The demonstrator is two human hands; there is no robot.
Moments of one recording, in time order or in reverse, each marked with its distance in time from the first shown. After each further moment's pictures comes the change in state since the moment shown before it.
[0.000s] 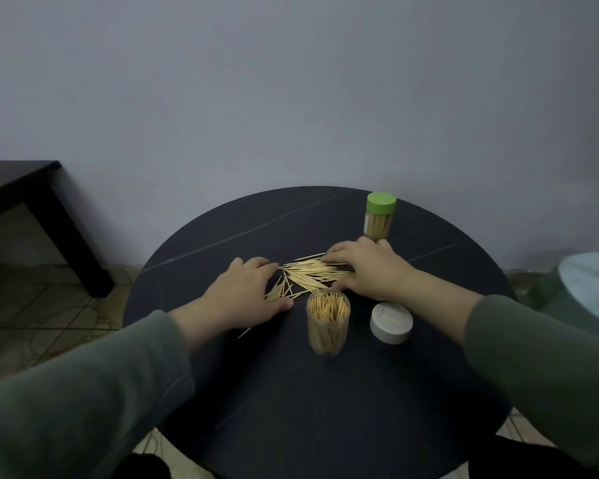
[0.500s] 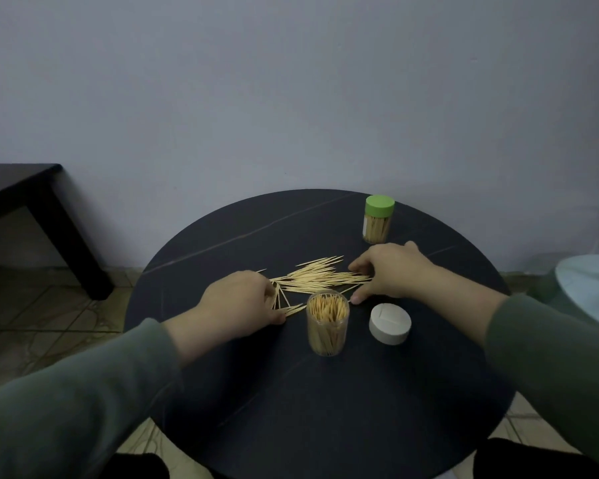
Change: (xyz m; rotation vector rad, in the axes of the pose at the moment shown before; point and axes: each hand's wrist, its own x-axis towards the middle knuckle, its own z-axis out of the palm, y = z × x) left_hand -0.020 0.012 -0.014 0.040 -0.026 -0.095; right_hand -0.017 0.011 -0.015 0.009 -0.128 0.216
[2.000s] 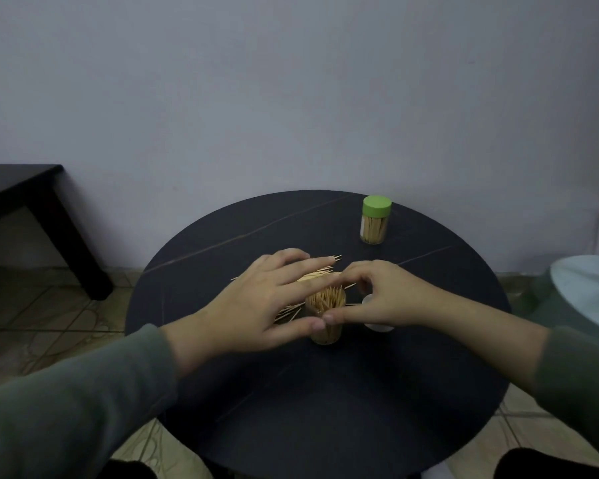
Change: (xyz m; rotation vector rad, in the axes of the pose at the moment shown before) left_hand -0.017 0.001 0.006 -0.087 0.558 0.879; right_hand -0.060 -0.025 -0.004 0.463 0.029 -0.274
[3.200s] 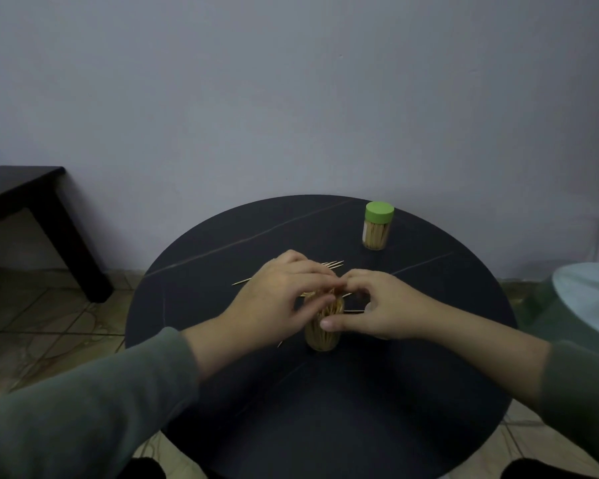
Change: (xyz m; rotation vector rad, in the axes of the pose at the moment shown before) left_hand 0.019 0.004 0.011 -0.141 0.119 -0.204; right_hand 0.001 -0.001 0.007 0.034 -0.015 0.008
